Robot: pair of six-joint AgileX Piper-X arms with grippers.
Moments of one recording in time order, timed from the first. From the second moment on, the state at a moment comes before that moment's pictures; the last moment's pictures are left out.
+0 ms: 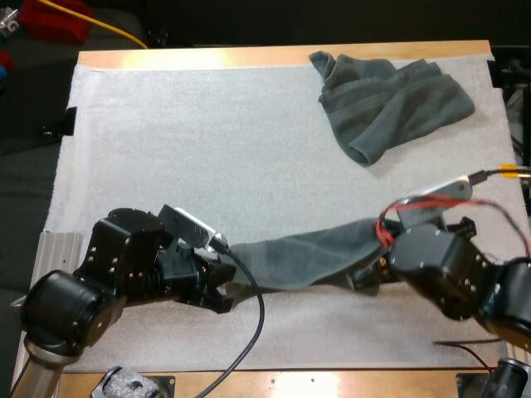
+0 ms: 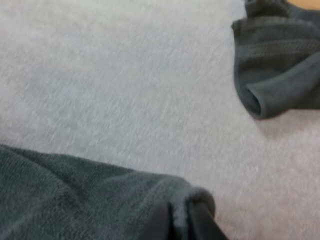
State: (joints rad) left arm -0.46 0.81 -1.07 1.28 0.43 -1.88; right arm 1.07 1.01 -1.27 1.24 0.46 -1.41
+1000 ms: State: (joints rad) left arm -0.46 0.93 -0.92 1.17 0.29 -1.85; right arm 1.01 1.19 -1.10 1.11 0.53 -1.39
